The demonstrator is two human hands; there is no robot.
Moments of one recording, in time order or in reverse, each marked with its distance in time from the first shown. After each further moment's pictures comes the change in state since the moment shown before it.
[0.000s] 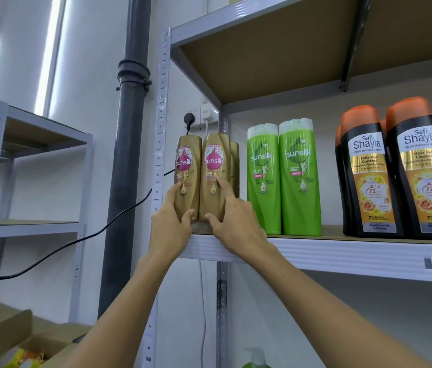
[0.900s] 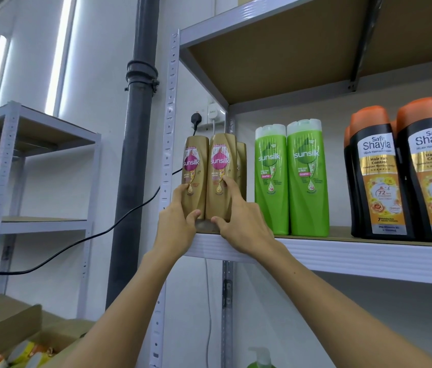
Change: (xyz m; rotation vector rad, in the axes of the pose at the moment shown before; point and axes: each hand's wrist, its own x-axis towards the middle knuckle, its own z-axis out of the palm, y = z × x) left_hand 0.005 -0.003 -0.004 0.067 -0.044 0.000; right_hand 0.002 -0.003 -0.003 0.003 -0.071 0.045
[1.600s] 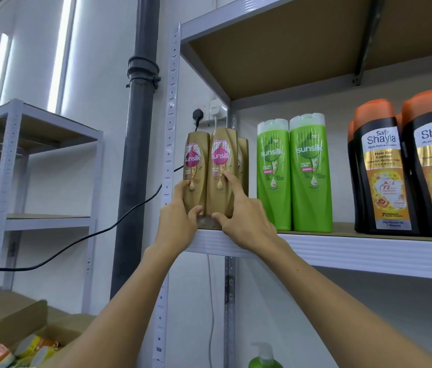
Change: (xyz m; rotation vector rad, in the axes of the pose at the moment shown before) left_hand 0.002 -0.004 0.001 0.000 0.007 0.000; right_hand -0.002 0.001 0.000 0.001 0.007 0.013
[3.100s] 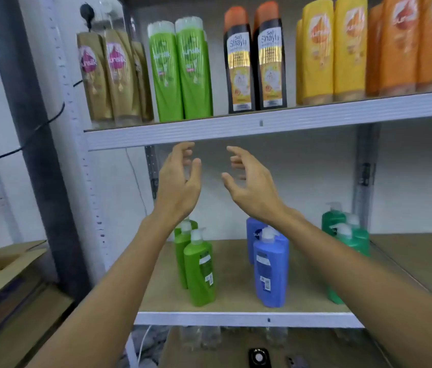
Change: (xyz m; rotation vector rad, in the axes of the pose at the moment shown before) left_hand -0.228 0.131 0.022 -0.339 -0.253 0.151; right_hand -0.256 0.070 -0.114 0.046 0.209 0.077
